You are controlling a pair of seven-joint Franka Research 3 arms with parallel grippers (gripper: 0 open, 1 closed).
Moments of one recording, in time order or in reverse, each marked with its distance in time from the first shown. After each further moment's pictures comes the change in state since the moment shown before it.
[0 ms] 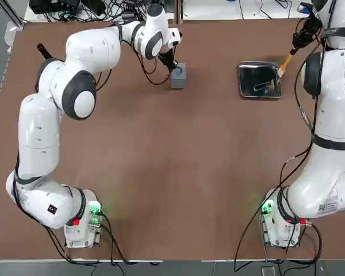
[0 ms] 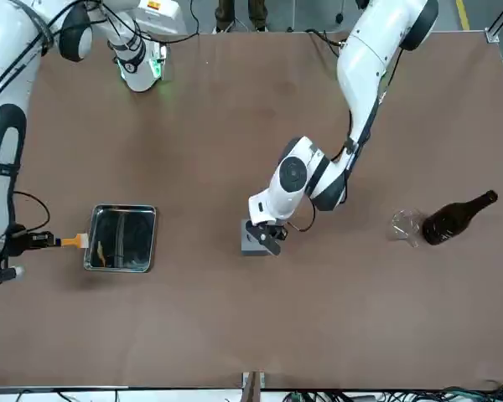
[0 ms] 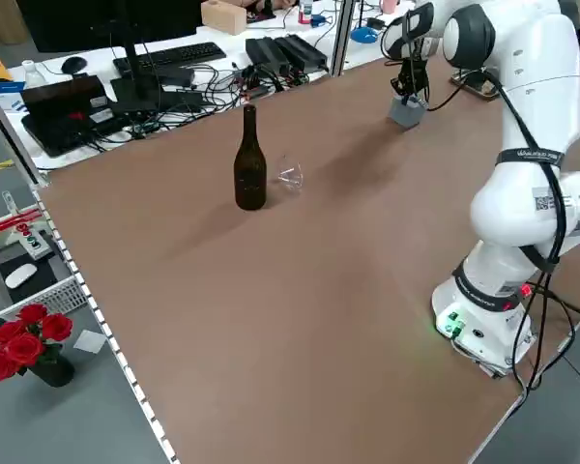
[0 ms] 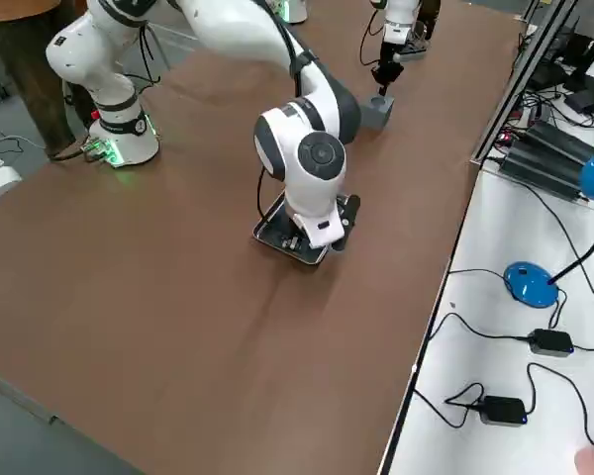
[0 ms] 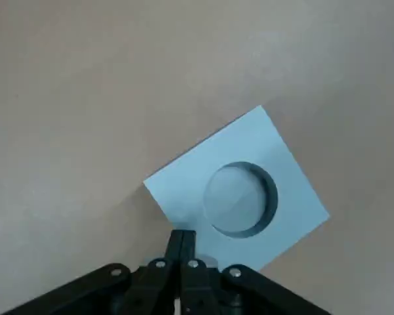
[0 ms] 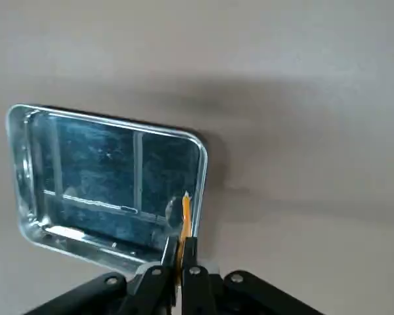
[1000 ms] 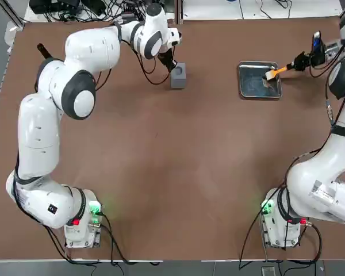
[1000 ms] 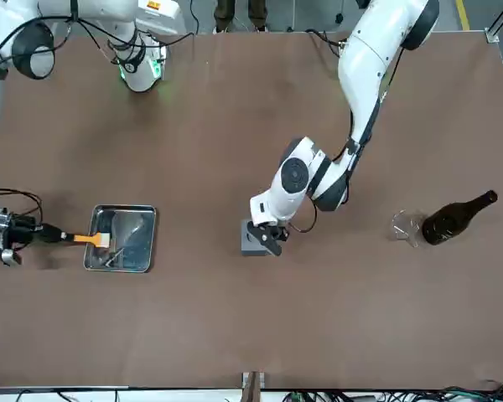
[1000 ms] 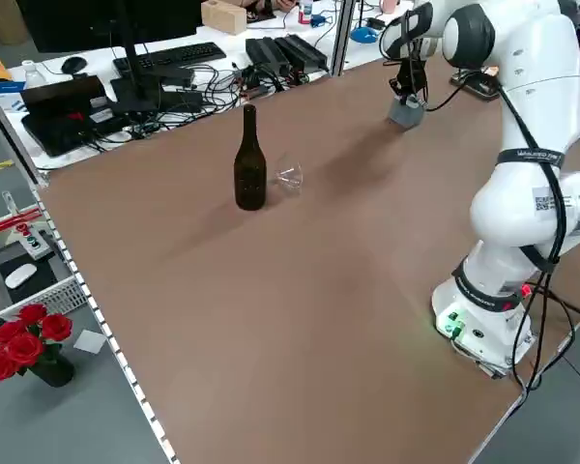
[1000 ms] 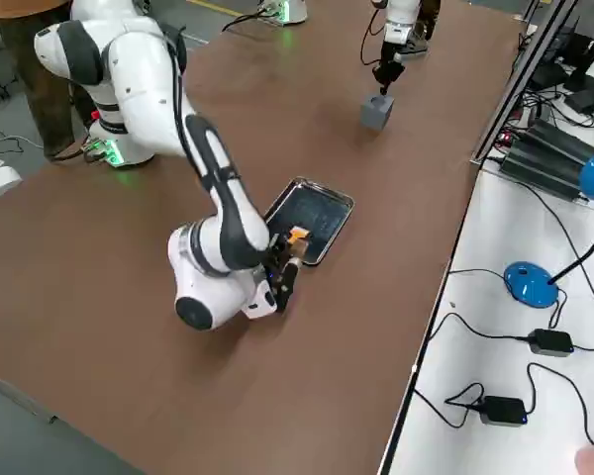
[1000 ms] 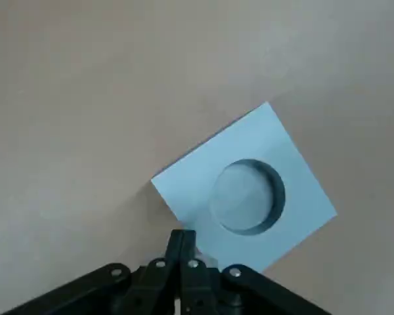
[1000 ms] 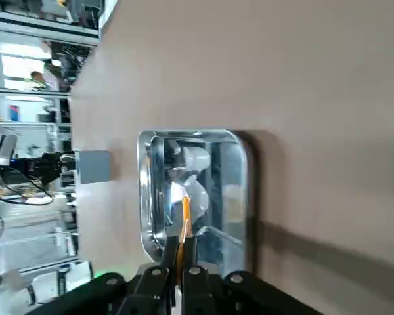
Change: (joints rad) left arm 0.004 -0.003 0.001 -0.004 0.000 0.000 0.017; right arm -0.547 0.121 0.389 0.049 0.367 -0.243 -0.206
